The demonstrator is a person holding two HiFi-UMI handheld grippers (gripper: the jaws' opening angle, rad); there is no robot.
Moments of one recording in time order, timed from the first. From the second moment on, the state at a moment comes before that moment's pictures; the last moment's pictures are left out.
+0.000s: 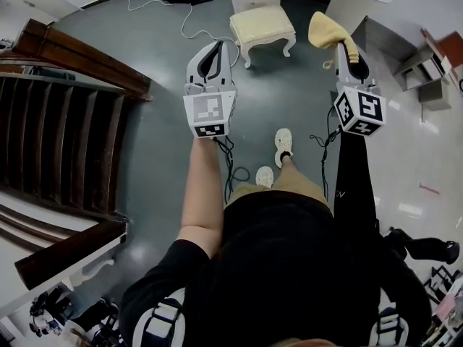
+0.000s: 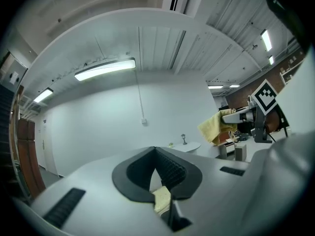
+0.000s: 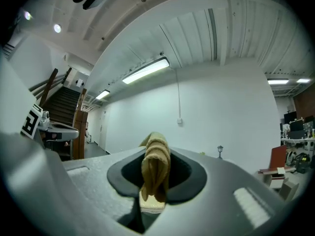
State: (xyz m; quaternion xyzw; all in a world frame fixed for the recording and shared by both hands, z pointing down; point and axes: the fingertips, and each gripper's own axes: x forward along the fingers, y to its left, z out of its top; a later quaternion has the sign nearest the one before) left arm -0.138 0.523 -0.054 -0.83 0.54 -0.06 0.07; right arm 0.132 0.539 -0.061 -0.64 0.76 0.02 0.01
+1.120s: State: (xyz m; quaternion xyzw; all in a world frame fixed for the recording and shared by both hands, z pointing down) left arm -0.095 0.266 -0.034 -0.80 0.59 -0.08 0.06; right arm 0.147 0.234 -0.001 -0.56 0.82 -0.05 0.01
